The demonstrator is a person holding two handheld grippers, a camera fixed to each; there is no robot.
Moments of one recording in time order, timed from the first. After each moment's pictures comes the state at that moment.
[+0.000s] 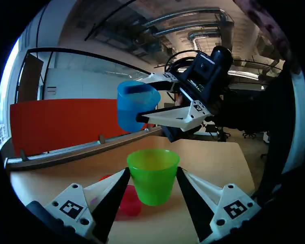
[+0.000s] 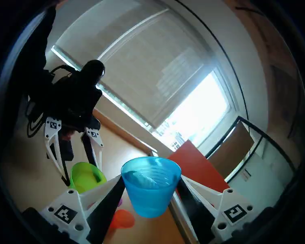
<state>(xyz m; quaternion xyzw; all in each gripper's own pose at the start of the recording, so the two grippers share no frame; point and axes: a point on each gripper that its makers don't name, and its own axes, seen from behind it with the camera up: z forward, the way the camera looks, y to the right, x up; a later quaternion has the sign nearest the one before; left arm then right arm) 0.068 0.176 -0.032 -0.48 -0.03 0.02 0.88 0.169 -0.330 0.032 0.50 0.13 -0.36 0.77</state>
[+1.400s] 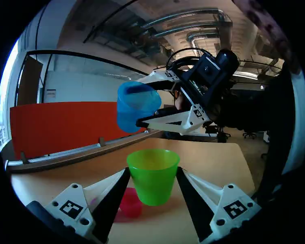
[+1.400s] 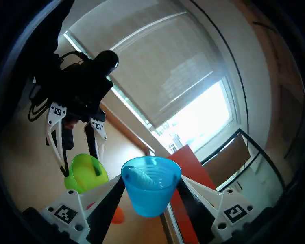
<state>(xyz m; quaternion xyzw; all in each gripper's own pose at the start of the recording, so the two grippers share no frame) 0.075 0.175 -0.034 -0.48 -0.02 0.02 0.88 0.173 -0.333 0.028 0.49 0.16 -0.42 0.75</state>
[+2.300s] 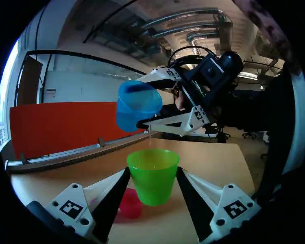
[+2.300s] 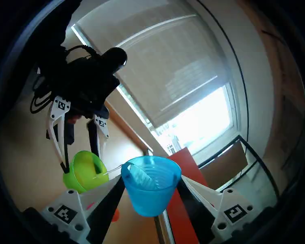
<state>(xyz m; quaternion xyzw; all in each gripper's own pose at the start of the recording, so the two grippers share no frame) 0.076 0.176 -0.033 -0.48 -0.02 0.02 0.88 0.174 -0.336 0.029 0.48 0.18 -0.45 0.73</state>
